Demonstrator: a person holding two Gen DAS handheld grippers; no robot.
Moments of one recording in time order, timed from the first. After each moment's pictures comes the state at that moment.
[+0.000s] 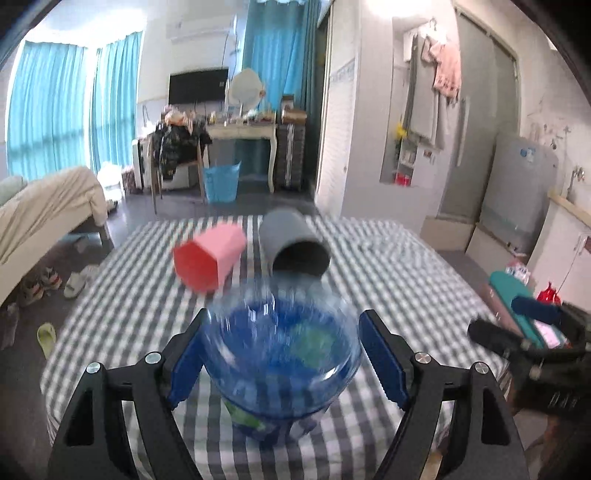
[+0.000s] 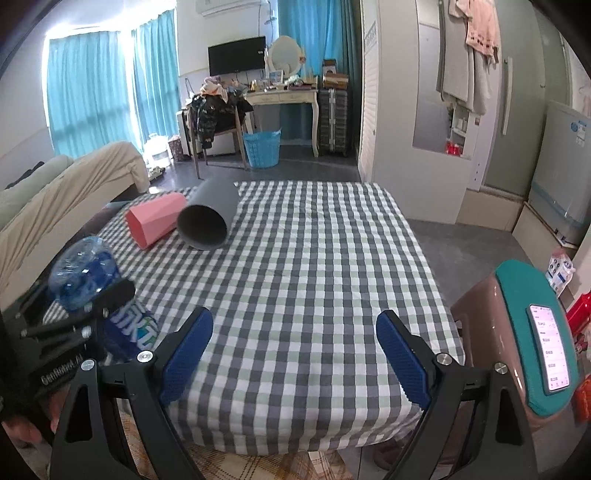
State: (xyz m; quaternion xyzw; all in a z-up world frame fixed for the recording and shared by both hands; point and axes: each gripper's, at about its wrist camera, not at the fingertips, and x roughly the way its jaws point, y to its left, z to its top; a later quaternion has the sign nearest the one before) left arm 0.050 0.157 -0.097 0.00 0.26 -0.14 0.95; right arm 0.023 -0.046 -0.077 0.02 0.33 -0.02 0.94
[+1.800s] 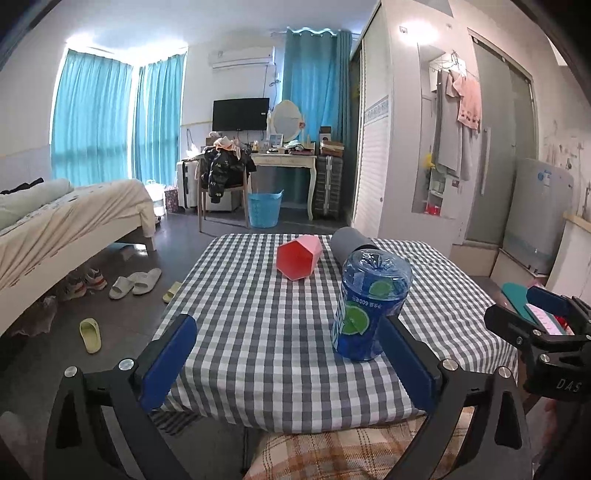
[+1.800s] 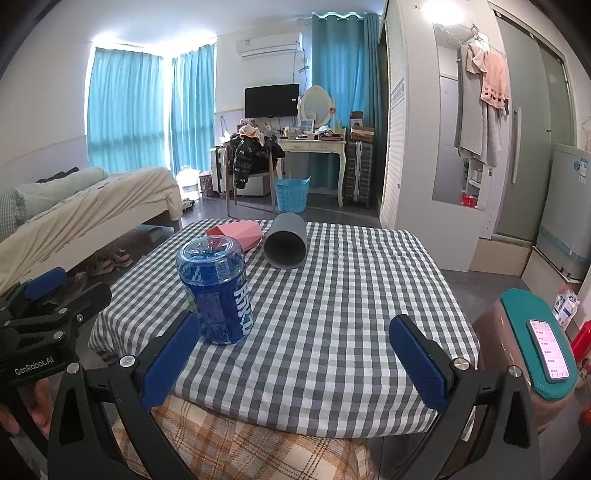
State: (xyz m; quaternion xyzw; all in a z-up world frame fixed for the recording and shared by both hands) left arm -0.057 0.258 -0.083 -0.02 0.22 -0.07 0.97; right arm -0.069 0.031 -0.057 -0.01 0.24 0.02 0.97
